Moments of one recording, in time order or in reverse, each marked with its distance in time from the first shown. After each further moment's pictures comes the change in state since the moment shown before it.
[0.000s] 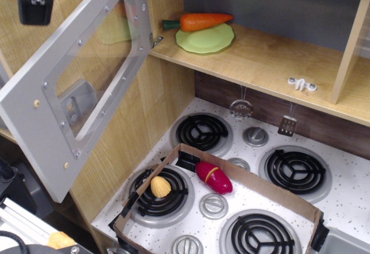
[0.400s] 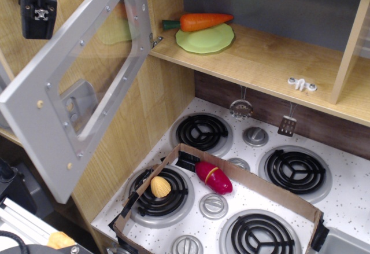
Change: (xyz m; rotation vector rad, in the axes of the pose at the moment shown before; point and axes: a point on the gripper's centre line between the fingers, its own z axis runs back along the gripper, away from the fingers) arm 0.010 -0.004 -0.011 0.012 0.002 -0.020
